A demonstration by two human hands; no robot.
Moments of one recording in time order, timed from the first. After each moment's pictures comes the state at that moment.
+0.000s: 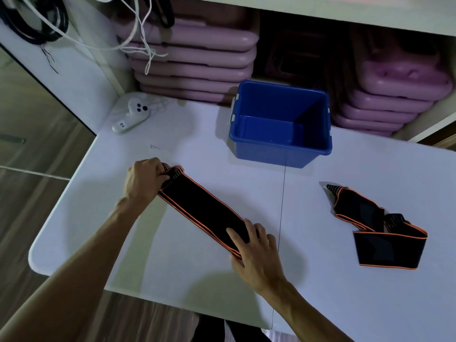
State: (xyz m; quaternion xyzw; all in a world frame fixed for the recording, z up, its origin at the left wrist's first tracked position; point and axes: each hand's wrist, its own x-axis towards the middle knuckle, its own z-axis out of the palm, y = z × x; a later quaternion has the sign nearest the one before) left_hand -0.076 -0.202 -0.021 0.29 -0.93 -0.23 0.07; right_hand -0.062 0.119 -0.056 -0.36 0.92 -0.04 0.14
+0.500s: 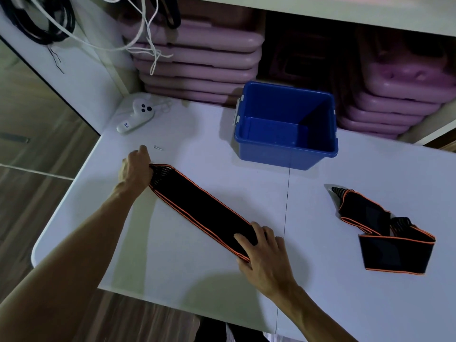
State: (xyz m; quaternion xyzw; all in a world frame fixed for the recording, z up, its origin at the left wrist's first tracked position) left_hand -0.095 -0.243 -0.029 0.35 -0.93 -0.14 0.01; right_hand -0.066 0.126 -0.053 -0.36 0.92 -0.04 0.13
